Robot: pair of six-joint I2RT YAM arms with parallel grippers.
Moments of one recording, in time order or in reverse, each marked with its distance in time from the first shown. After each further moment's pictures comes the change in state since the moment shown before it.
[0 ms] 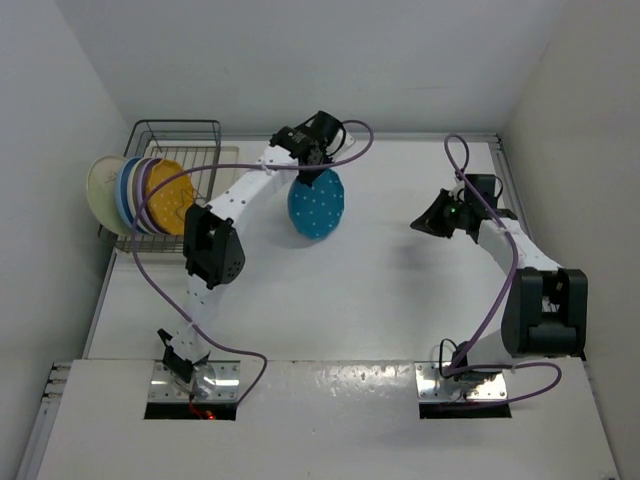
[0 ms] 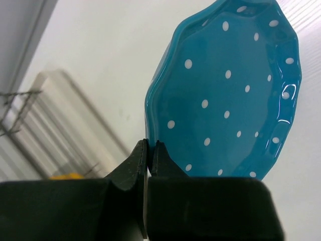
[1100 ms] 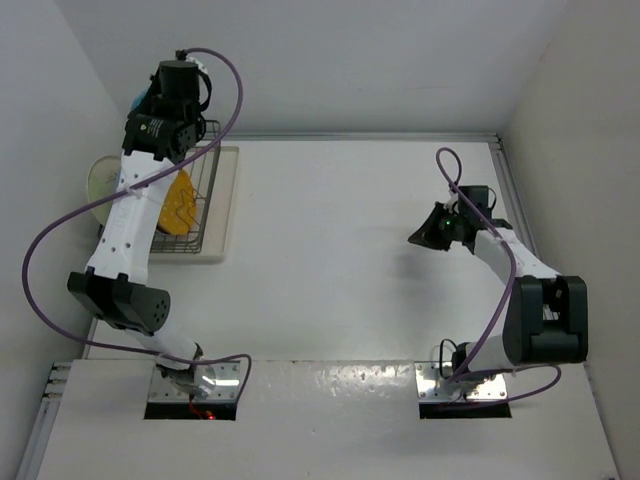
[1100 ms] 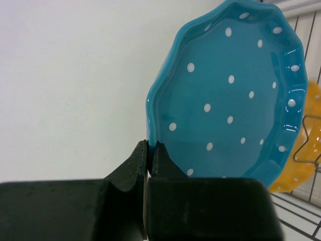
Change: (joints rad) left arm 0.382 -0.590 -0.241 0.188 -0.594 0.282; right arm 0.029 -0.046 -0.090 -0.021 0.045 -0.022
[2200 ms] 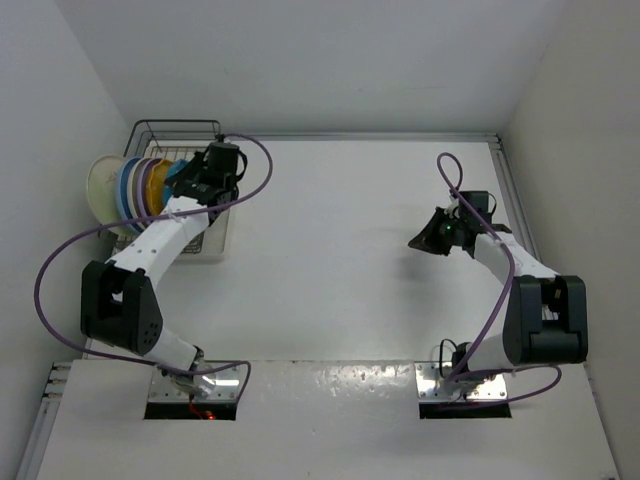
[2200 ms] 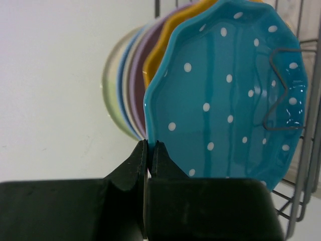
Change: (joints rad) left arm -0.069 -0.123 -0.769 0.436 -0.095 0.012; right arm -0.004 0.000 -0.048 0.033 -0.011 0.016
